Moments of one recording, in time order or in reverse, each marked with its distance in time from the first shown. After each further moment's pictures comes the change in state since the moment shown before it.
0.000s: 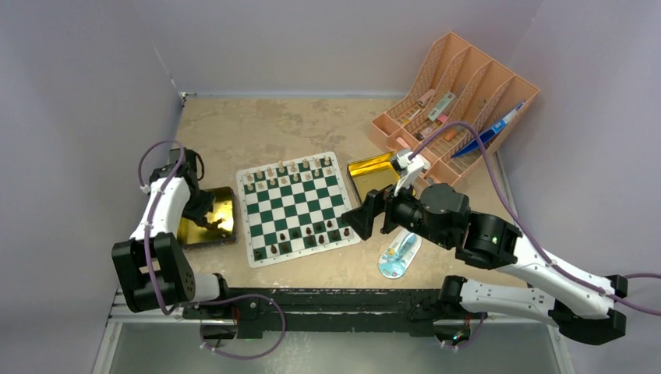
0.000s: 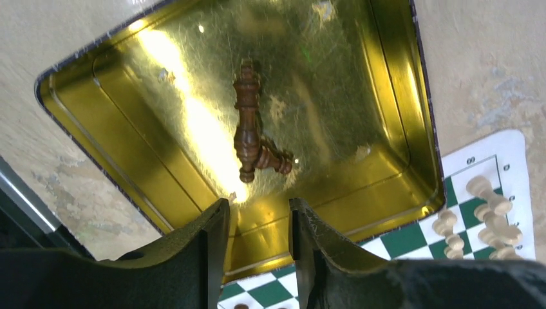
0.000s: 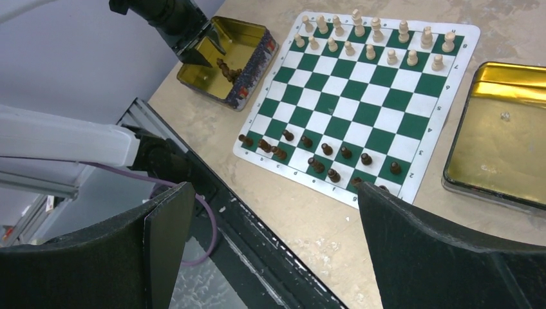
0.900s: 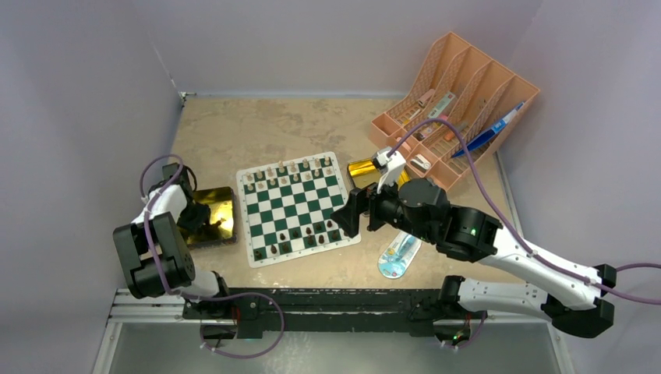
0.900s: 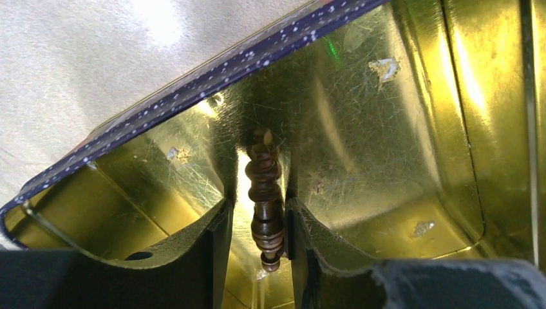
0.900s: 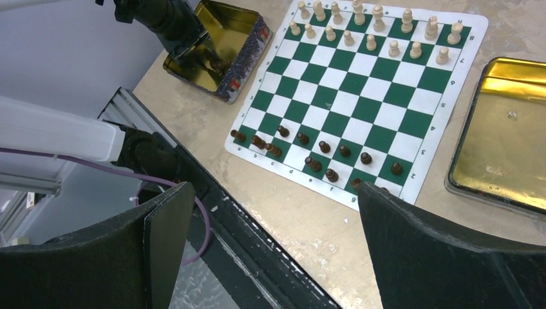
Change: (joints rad) left arm 0.156 0.095 -0.172 0.274 0.054 0.203; right arm 0.000 0.109 0.018 0.025 -0.007 -0.014
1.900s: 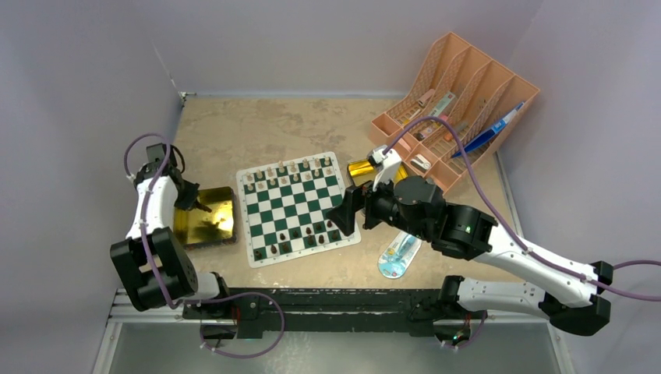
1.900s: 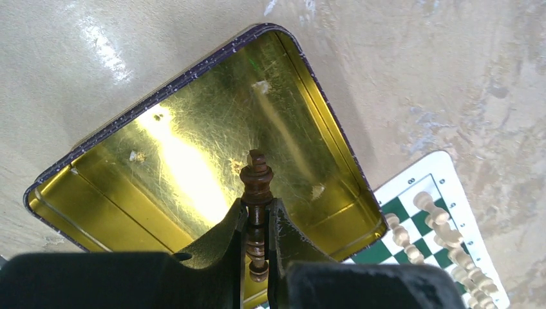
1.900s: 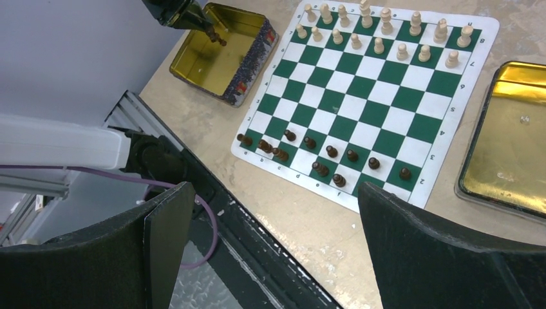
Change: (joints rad) left arm 0.009 -0.063 0.177 -0.061 0.051 0.033; right arm 0.000 0.034 0.015 0.020 -0.006 0.011
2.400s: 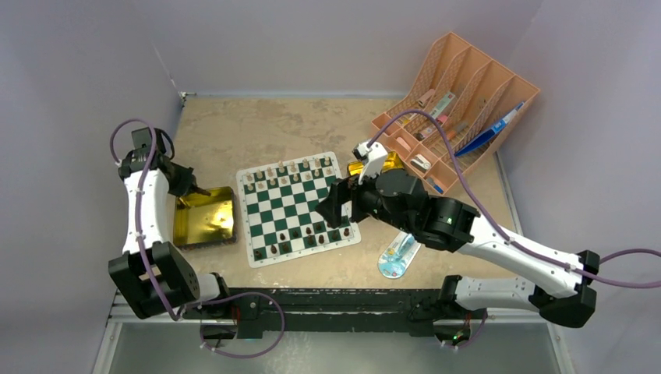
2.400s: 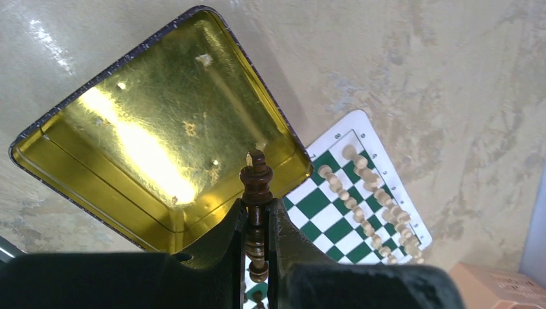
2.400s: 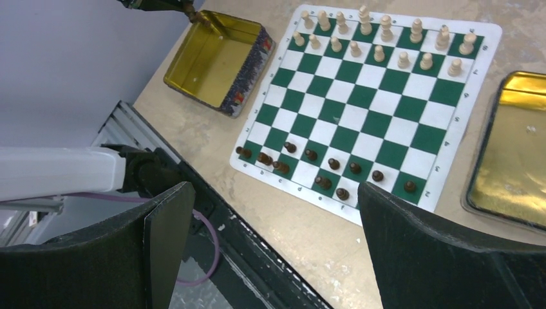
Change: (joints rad) left arm 0.000 -0.056 0.190 -0.169 0.101 -0.031; right arm 0.000 0.106 0.060 0.016 0.027 0.011
